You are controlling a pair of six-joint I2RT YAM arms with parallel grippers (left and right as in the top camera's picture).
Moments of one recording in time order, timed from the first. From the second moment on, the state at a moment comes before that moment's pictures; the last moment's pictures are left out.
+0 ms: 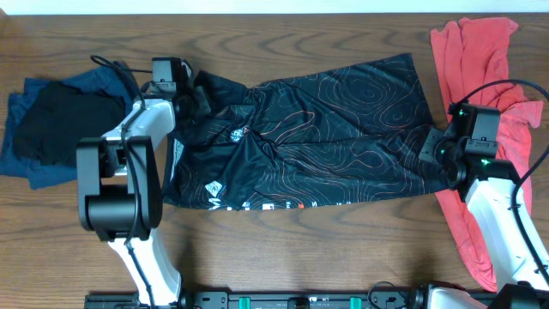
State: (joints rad) left arm 0.02 2.02 1.28 -0.29 0.21 -0.36; right arm -0.12 1.34 0.82 -0.41 -0.03 0.25
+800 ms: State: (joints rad) left arm 0.02 1.84 1.28 -0.42 0.21 -0.36; right arm -0.12 1.99 1.37 -0.29 -0.12 0.12
